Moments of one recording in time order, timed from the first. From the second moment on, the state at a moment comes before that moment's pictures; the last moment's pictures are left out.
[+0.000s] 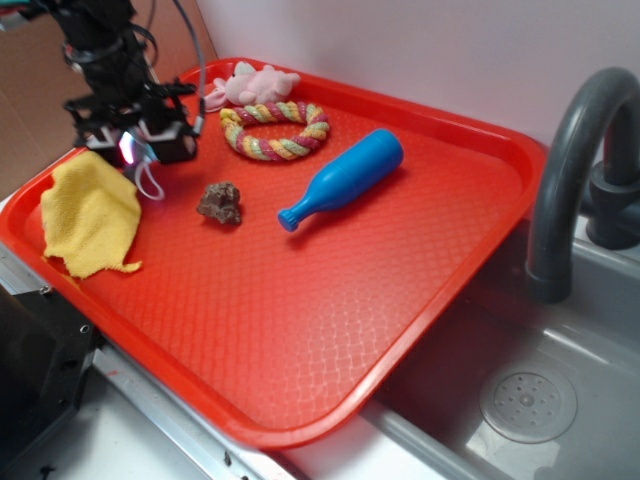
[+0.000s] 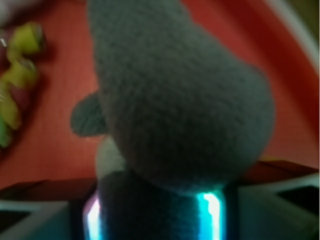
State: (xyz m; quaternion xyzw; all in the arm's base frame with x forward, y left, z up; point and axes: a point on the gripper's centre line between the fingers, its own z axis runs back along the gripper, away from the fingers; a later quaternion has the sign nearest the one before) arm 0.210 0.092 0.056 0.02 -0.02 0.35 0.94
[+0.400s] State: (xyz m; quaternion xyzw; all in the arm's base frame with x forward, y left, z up) arm 0.218 0.055 0.158 0.01 -0.09 0.18 0.98
